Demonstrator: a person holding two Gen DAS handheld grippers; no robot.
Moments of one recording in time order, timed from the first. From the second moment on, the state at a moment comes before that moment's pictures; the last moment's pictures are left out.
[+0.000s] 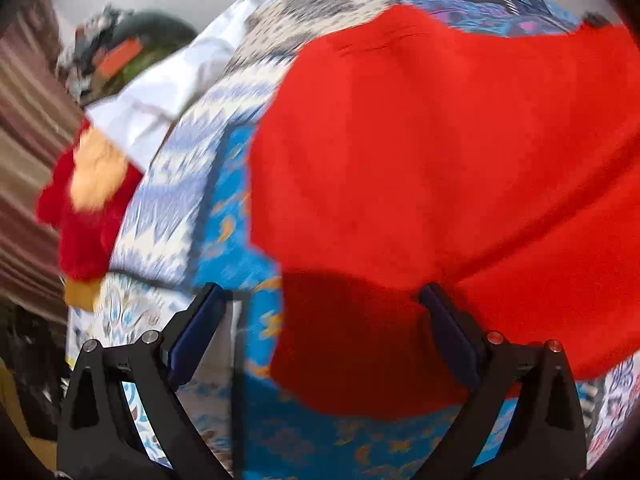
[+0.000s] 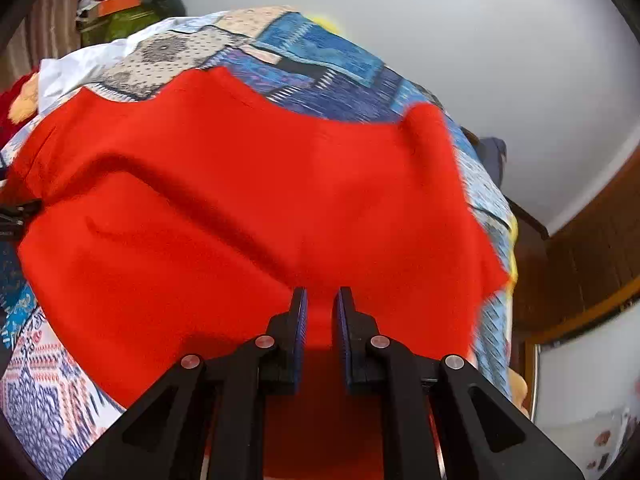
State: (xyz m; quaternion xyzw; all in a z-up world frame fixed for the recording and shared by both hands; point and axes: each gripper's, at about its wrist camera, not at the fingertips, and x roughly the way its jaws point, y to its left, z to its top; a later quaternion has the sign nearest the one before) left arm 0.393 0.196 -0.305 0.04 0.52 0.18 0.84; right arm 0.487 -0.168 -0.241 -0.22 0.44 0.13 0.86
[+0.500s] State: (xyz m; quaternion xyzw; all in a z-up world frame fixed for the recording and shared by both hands) left arm 0.332 0.216 -0.252 -0.06 0.49 0.17 0.86; right arm 0.464 -0.262 -0.202 -0.13 0.48 0.08 0.86
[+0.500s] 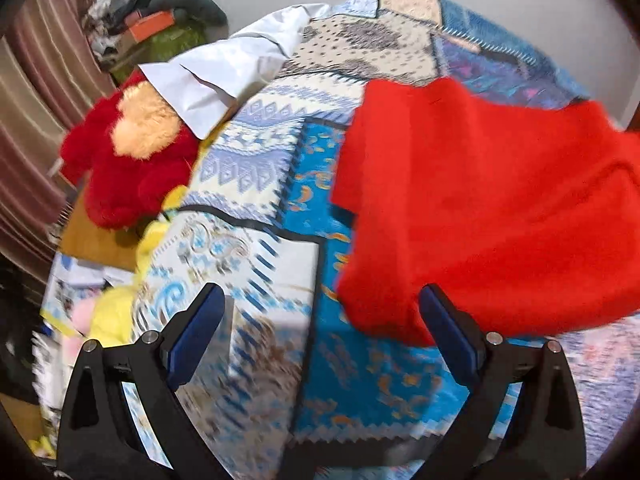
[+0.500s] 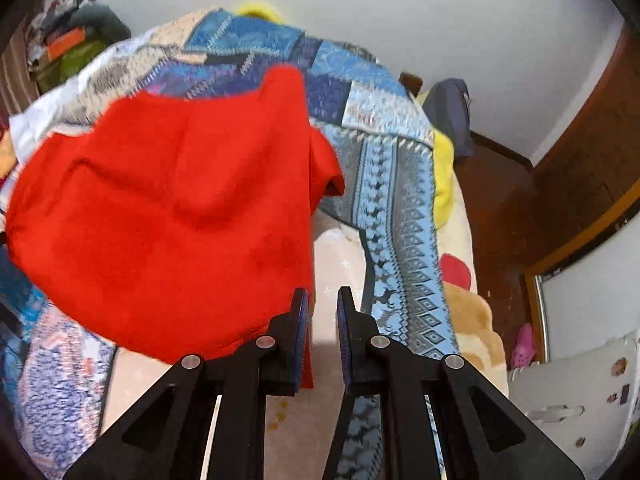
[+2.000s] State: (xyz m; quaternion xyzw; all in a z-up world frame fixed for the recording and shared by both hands) left arm 0.375 0.195 -0.226 -0.28 0.37 0.07 0.88; right arm 0.463 -0.139 -0.211 -0.04 0.53 0.28 0.80
